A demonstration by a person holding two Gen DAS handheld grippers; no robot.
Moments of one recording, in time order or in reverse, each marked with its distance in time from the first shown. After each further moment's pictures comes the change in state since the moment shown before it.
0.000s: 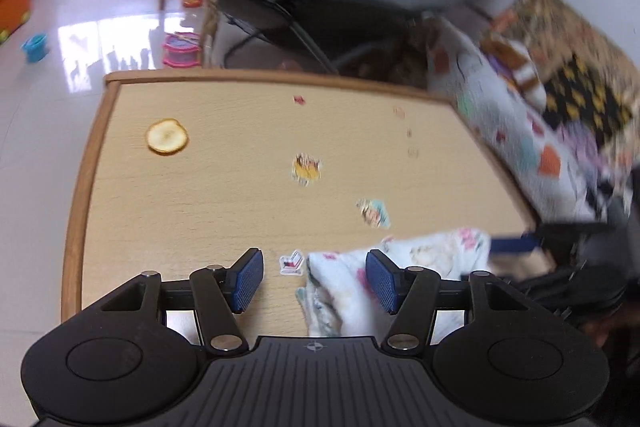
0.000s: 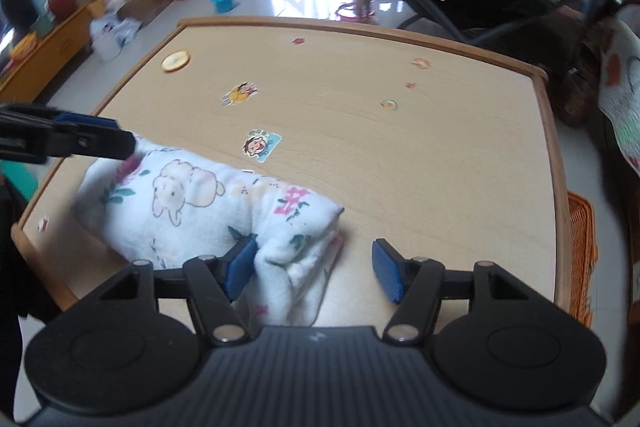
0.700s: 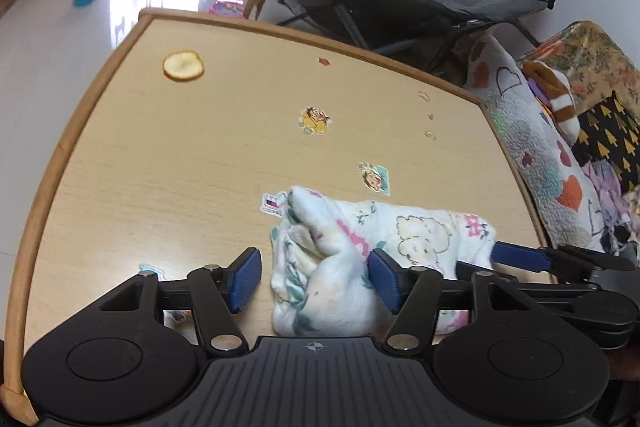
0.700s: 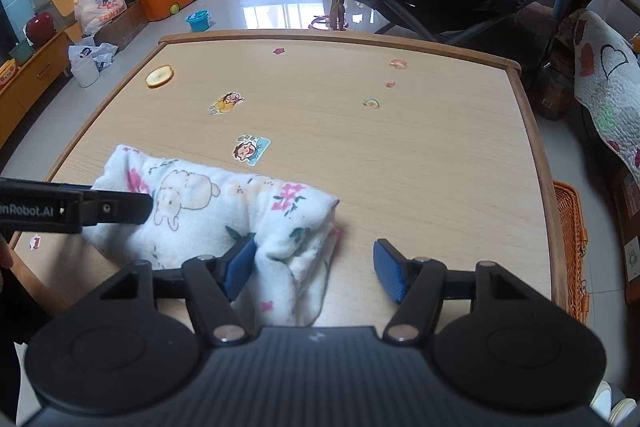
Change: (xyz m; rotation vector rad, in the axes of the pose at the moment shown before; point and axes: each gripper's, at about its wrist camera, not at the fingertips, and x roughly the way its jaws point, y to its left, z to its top) left arm 0.033 -0.036 -0.037 -0.114 0.029 0.096; right arm -0.004 0.002 -0.008 0.048 -0.045 -0.060
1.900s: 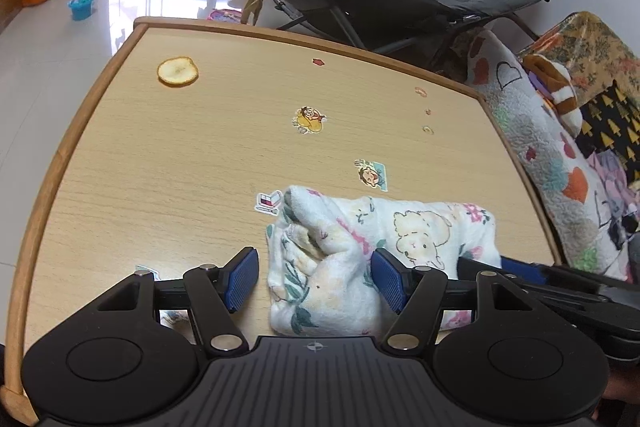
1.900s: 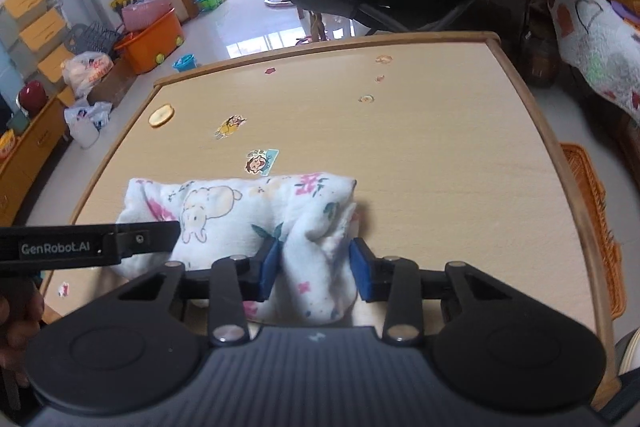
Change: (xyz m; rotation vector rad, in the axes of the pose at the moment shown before) left arm 0.001 -0.003 -0.003 -0.010 -0.003 -0.004; right arm -0.003 0.000 -0.020 0.208 -0.084 0.049
